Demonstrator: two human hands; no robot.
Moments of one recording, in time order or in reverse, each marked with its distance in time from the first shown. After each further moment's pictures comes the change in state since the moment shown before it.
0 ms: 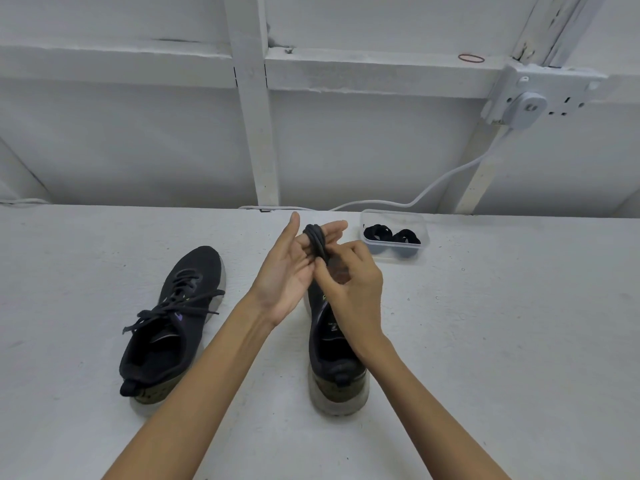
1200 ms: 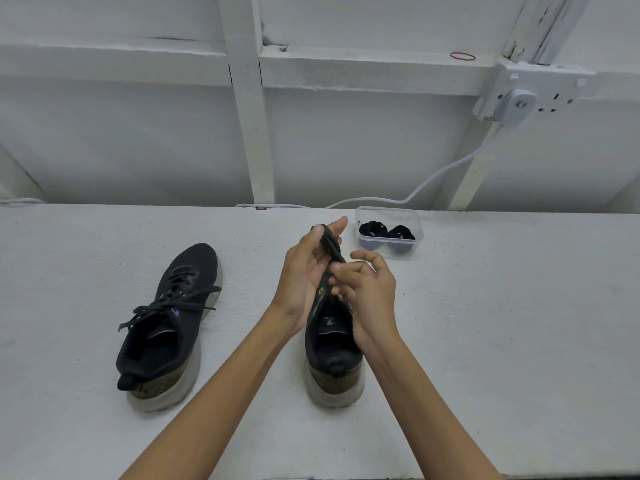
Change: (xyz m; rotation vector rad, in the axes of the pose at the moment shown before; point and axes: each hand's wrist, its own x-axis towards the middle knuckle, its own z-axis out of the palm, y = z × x) left_hand -0.008 -0.022 0.027 0.158 0.188 0.187; right_hand -0.003 -0.017 -0.030 0.792 0.024 0.764
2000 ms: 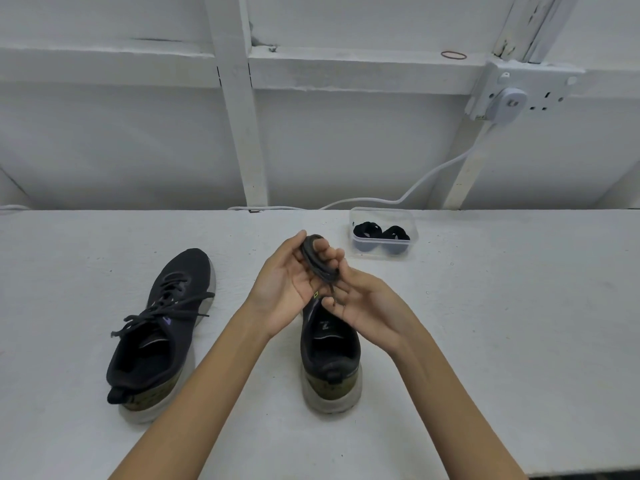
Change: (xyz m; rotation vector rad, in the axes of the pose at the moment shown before) left_hand 0.006 0.014 -0.013 -0.401 -0.085 -0.298; right_hand 0.010 -0.016 -0.021 0.108 -0.430 0.412
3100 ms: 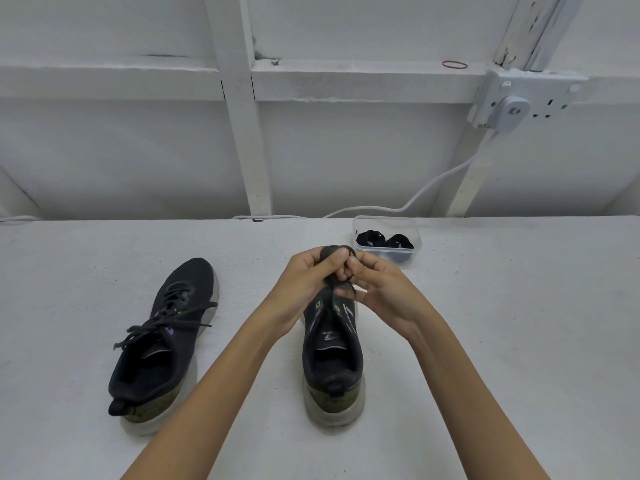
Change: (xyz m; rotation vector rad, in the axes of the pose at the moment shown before) left_hand 0.019 -0.010 0.002 0.583 -0.037 0.147; right_hand 0.019 -0.024 -0.025 -0.337 0.011 -0.179
